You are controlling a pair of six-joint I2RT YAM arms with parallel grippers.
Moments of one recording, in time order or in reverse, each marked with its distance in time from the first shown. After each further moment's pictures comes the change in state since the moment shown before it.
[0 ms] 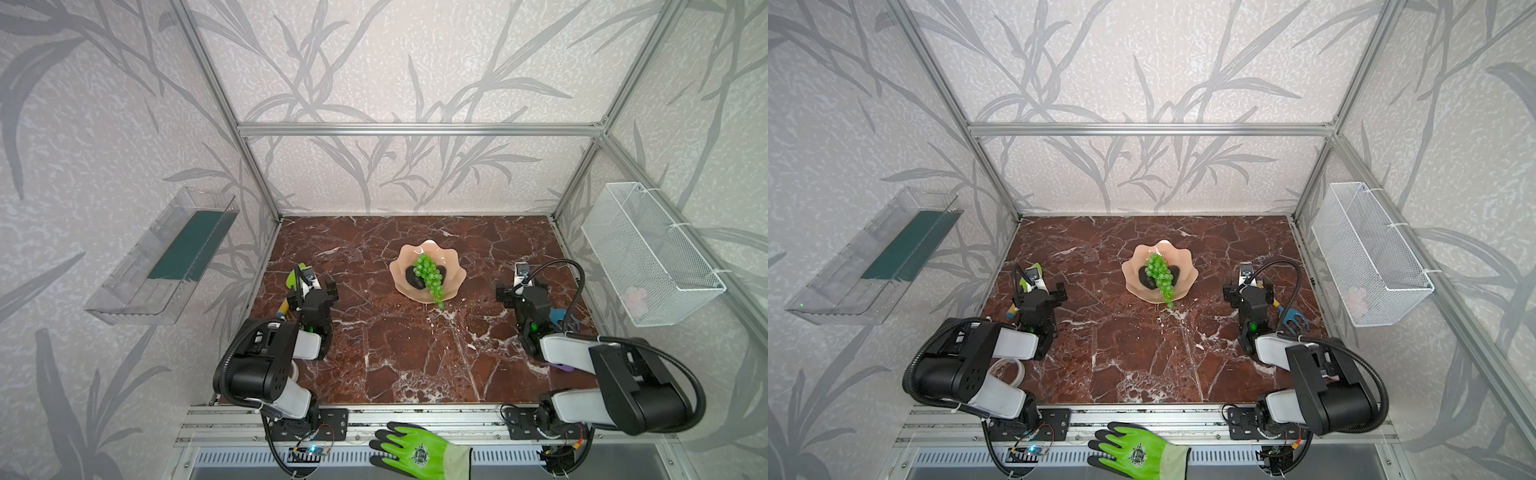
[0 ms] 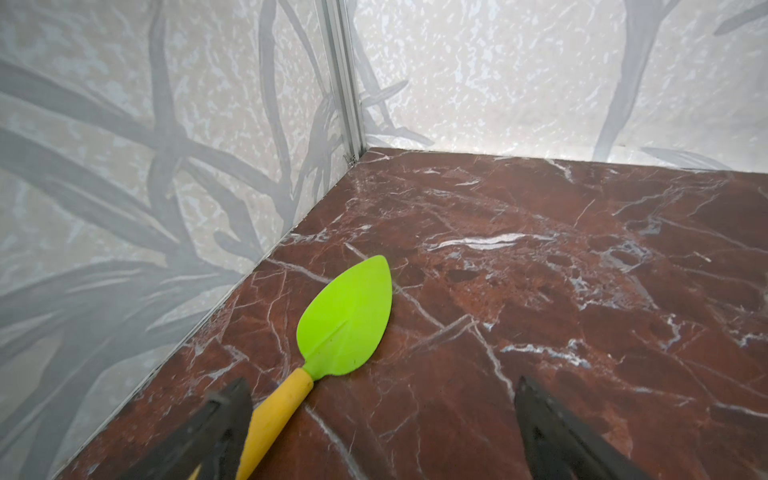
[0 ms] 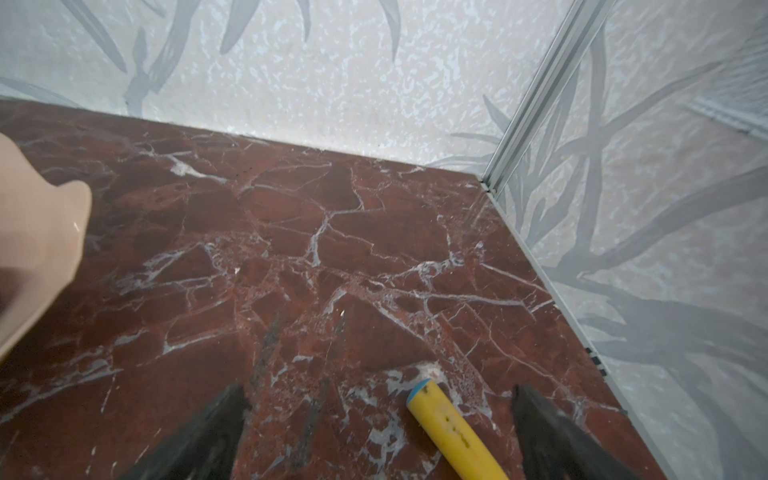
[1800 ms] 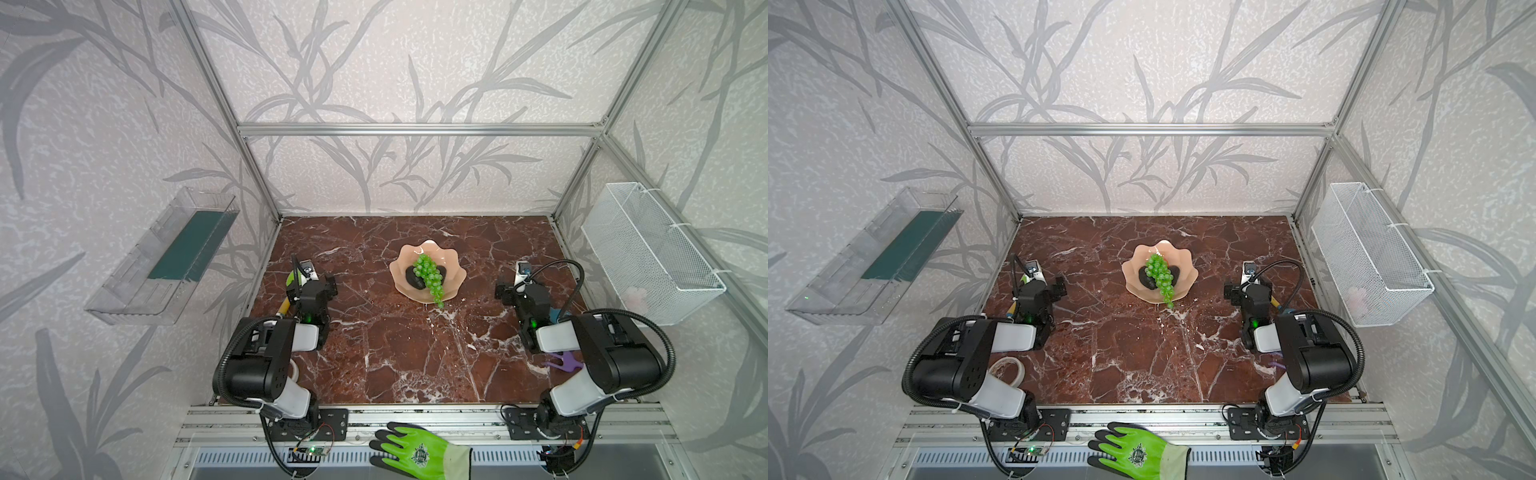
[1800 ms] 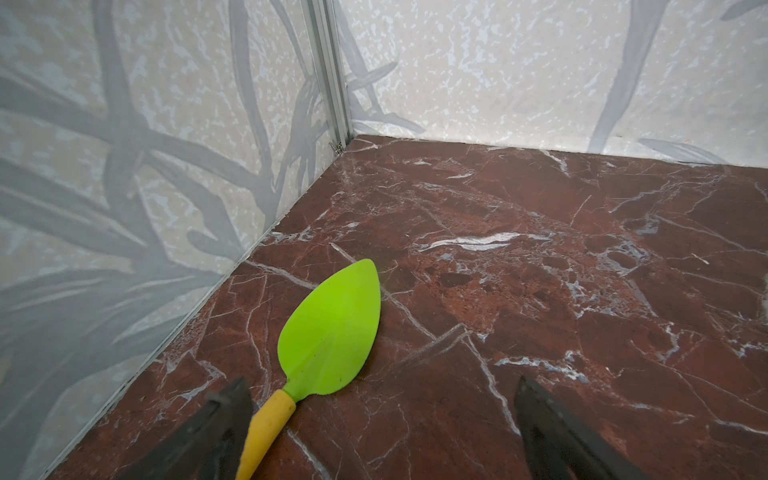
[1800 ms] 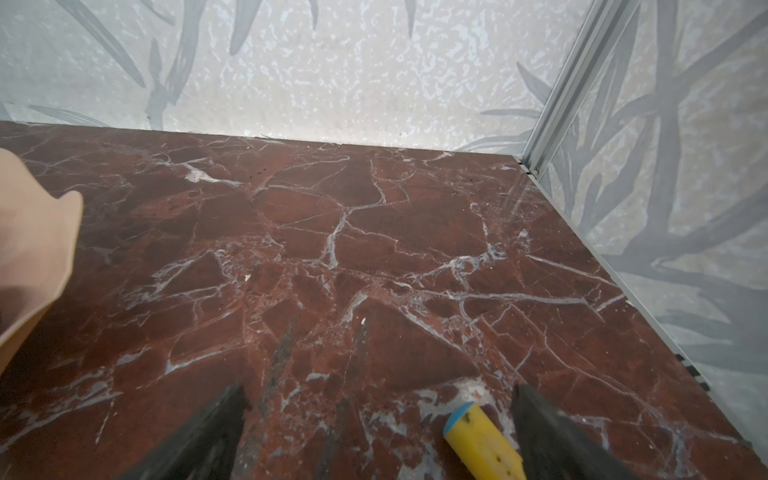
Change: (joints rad) left arm 0.038 0.000 0.067 -0.132 0.074 -0.026; right arm -0.063 0.139 0.040 0.117 -0.136 0.060
